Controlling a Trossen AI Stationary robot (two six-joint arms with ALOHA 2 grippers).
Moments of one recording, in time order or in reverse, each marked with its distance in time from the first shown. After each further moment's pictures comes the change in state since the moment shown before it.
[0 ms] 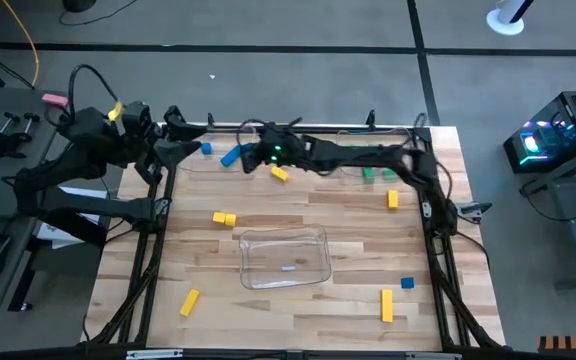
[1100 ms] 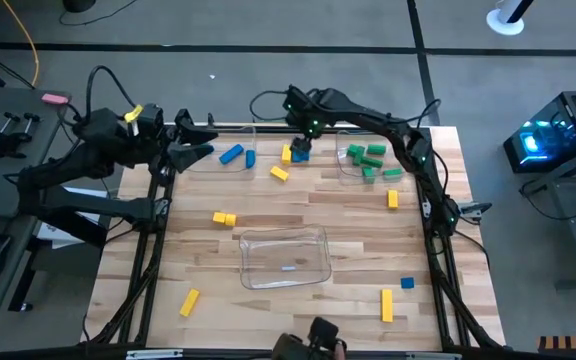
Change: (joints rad) left arm -0.008 0.046 0.001 -0.017 0.001 0.001; right arm -0.293 0.099 0.335 -1.101 -0.127 -0.640
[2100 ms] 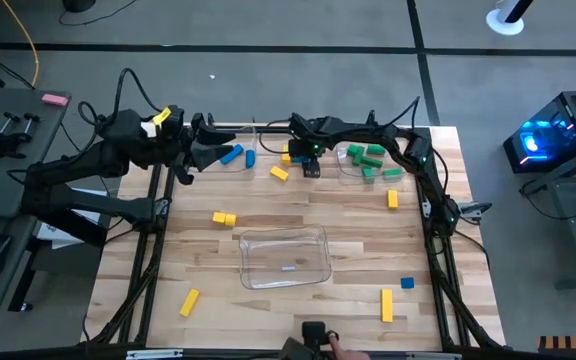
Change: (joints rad) left arm 0.000 0.080 0.000 -0.001 -0.052 -0.052; right arm 0.003 -0.003 -0.435 0.430 0.002 -0.495
